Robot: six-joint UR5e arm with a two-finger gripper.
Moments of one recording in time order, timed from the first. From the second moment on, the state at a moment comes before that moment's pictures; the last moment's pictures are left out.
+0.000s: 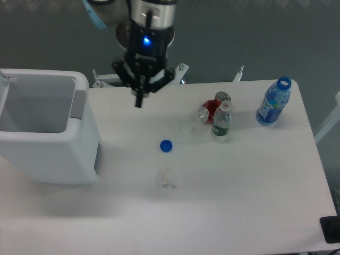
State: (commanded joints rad) arm 2.33 -1.50 -1.55 -1.21 1.17 0.40
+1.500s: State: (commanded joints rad) arm 1.90 -1.52 -1.40 -1.10 1.15 0.35
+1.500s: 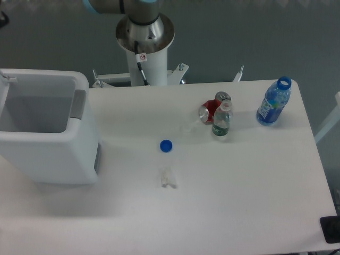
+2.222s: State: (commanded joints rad) arm 1.71 -1.58 -1.40 -1.12 1.40 0.42
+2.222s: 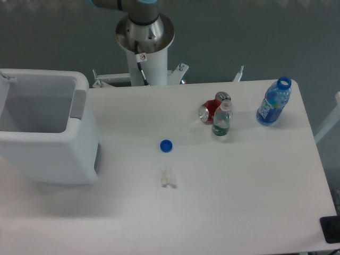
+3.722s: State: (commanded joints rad) arm 1.70 -1.52 -1.42 -1.18 1.56 0.41
